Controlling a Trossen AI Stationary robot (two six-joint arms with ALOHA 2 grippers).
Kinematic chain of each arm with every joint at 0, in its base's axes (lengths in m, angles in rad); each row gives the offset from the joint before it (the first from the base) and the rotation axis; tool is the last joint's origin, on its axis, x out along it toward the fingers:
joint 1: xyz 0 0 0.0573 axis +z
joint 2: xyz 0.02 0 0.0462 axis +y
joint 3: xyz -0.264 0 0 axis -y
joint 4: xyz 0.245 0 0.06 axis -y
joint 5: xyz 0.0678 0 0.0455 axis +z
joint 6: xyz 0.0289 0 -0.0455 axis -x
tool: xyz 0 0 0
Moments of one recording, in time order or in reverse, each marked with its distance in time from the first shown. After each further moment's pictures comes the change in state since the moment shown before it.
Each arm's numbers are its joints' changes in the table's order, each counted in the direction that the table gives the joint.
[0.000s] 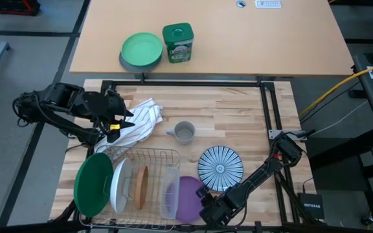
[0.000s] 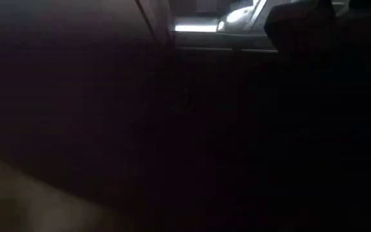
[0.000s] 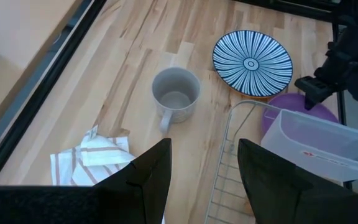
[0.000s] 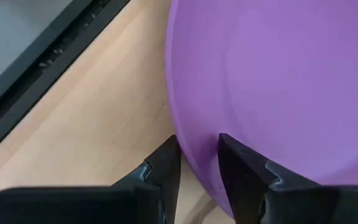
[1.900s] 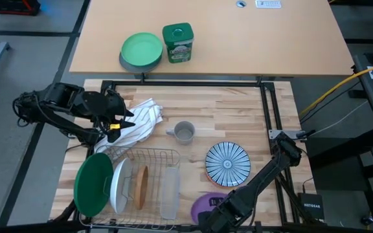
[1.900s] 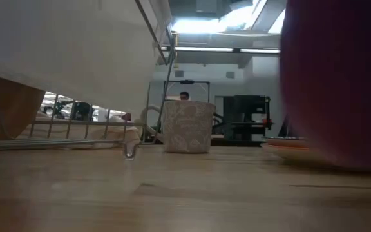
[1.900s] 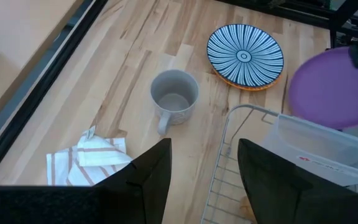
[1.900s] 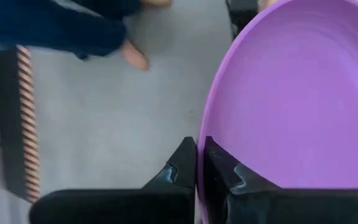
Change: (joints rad) left arm 0.000 0.000 0.000 0.011 0.000 0.022; right arm 0.013 0.012 0.564 -0.505 0.441 -0.764
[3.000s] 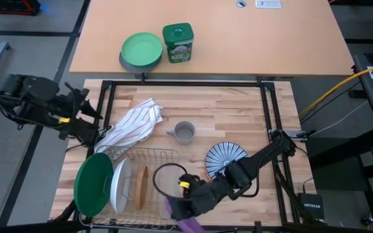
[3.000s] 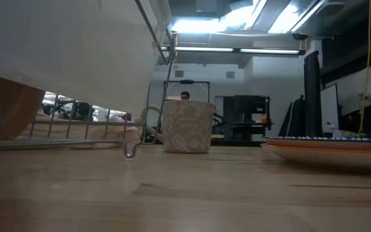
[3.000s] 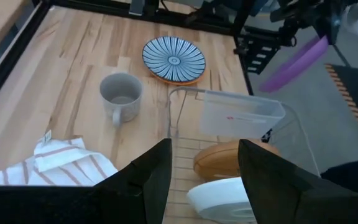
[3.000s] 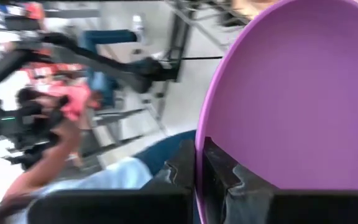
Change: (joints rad) left arm 0.000 -0.305 0.001 -0.108 -0.270 -0.119; right arm -0.160 -0.018 0.341 0.229 -0.275 -1.005
